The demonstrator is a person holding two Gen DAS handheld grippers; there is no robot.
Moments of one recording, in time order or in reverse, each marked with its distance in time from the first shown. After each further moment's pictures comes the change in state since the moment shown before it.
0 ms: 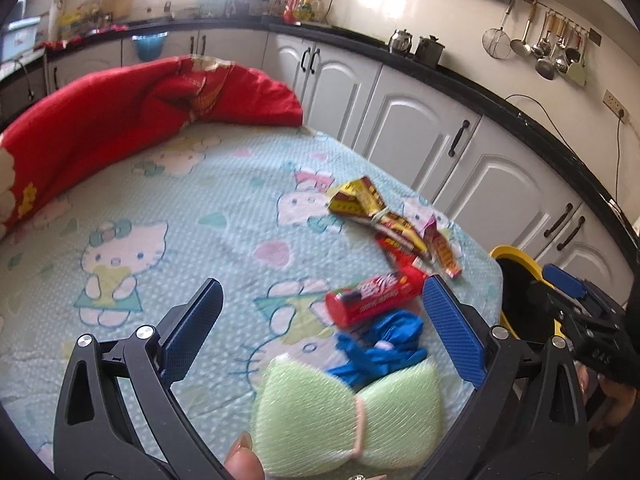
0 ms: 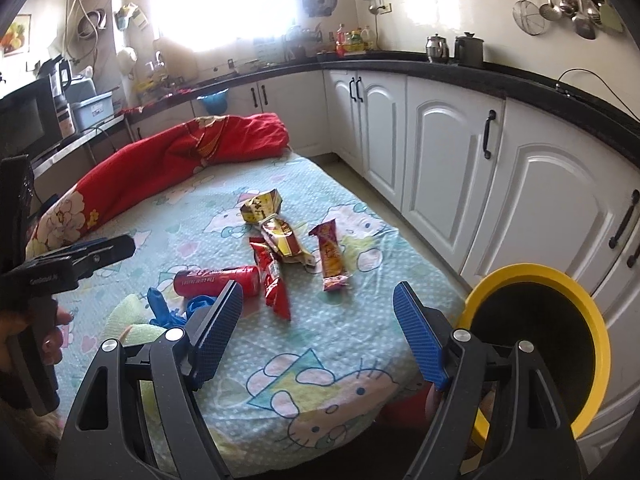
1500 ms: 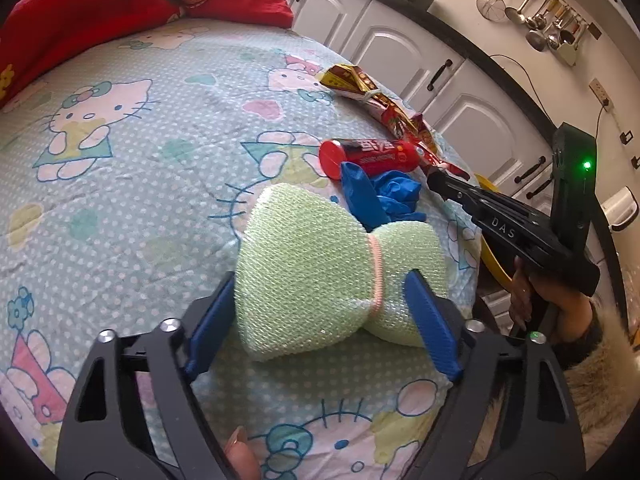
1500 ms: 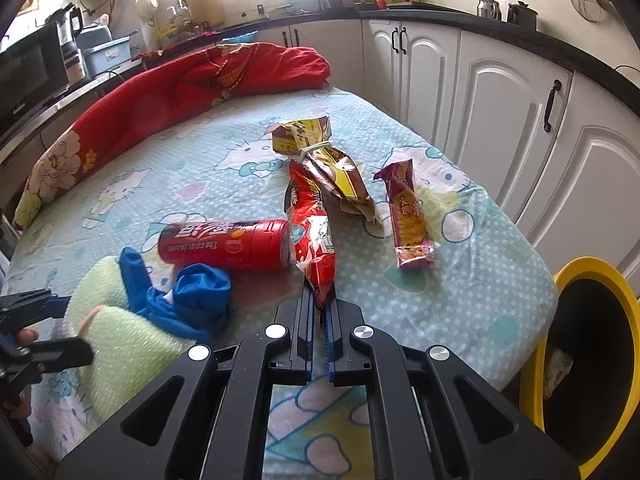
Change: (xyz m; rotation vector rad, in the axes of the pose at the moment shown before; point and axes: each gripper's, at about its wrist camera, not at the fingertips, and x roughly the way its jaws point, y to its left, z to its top) left arm 0.005 0.020 -0.074 -0.064 0.237 -0.169; right arm 0.080 0.031 -0.017 -0.083 0.163 0.084
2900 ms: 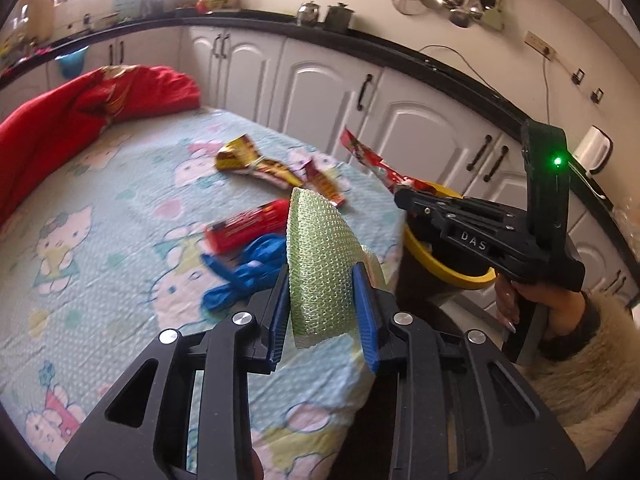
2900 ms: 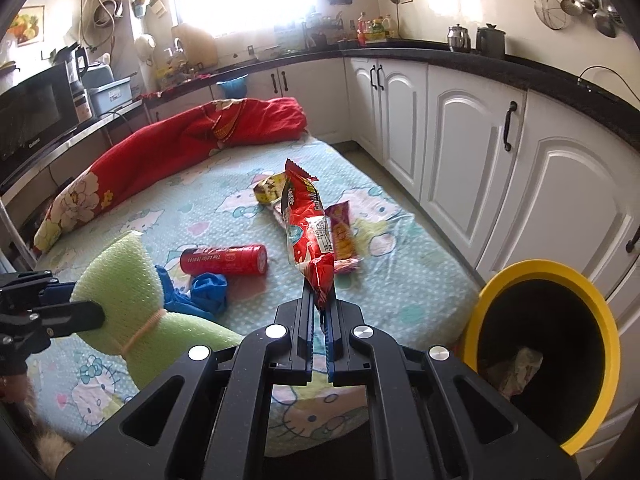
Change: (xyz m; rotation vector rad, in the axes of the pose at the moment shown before) left arm -0.035 -0.109 0.015 0.280 -0.133 -0.015; right arm -0.088 -0.037 -0.006 0.049 -0.136 -0.023
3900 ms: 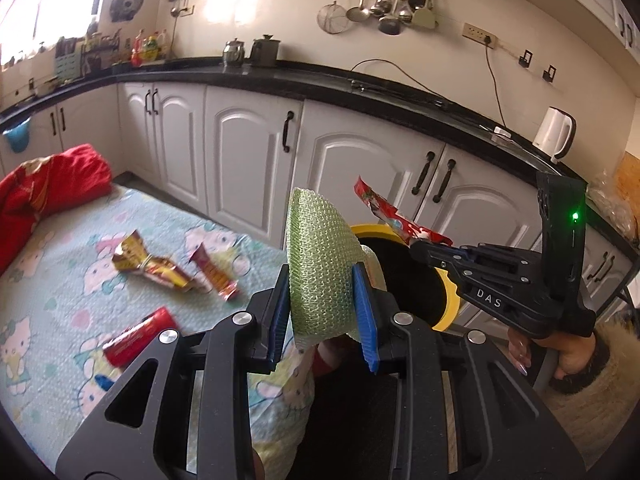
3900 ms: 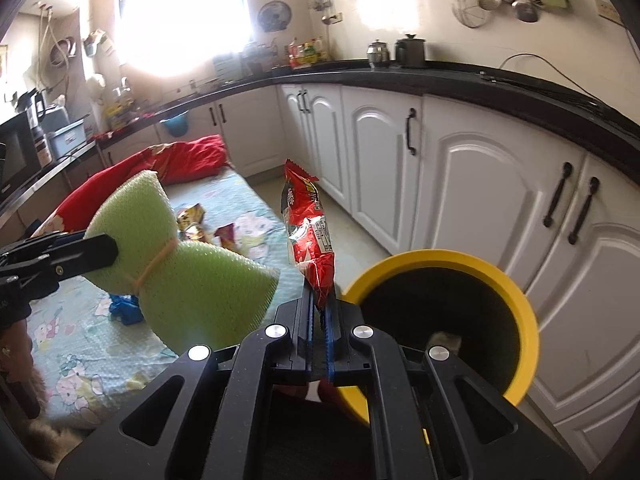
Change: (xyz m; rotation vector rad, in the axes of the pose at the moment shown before) left arm 0.037 -0.102 0.060 0.176 -0.109 -0.106; right arm -0.086 -0.098 -0.020 0.124 -0.079 -0.170
